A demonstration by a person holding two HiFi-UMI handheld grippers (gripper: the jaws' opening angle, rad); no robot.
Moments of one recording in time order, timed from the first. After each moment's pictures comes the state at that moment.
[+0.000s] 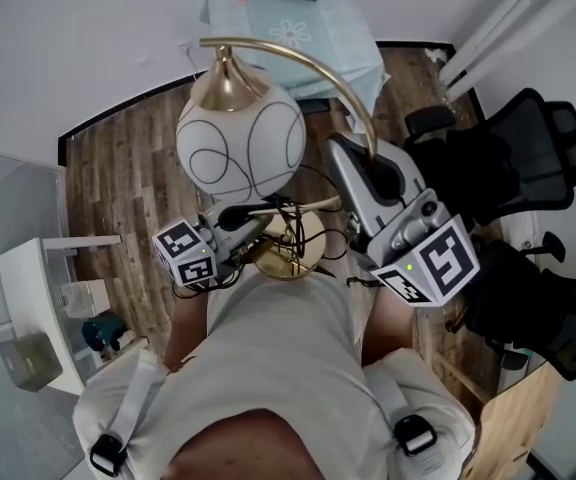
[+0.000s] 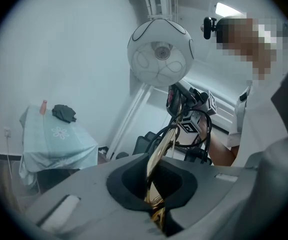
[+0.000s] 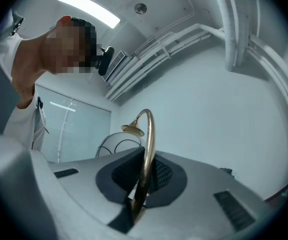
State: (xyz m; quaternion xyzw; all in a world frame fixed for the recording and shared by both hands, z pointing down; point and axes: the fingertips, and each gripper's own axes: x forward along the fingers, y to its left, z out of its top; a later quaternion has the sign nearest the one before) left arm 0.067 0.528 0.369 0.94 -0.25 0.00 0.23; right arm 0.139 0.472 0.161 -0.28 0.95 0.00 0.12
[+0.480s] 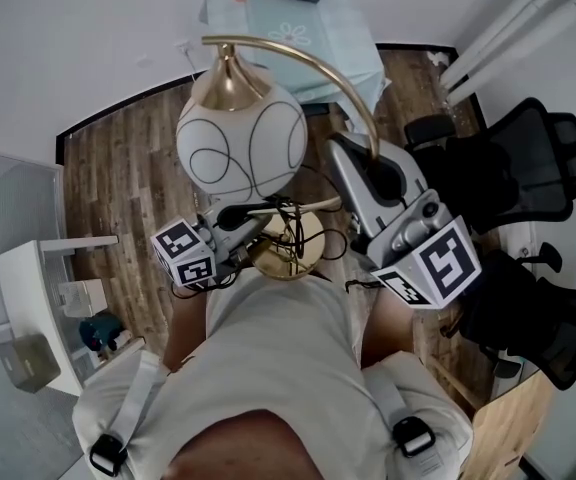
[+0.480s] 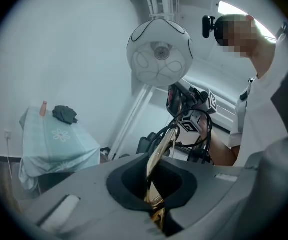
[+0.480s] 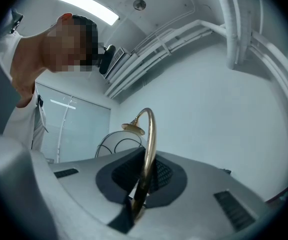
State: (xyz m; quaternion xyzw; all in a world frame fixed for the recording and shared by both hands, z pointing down) left arm 0.069 0.491 0.371 0.94 -0.26 0.01 0.23; right arm 0.138 0.433 0.163 -0.28 0.96 0.00 0.10
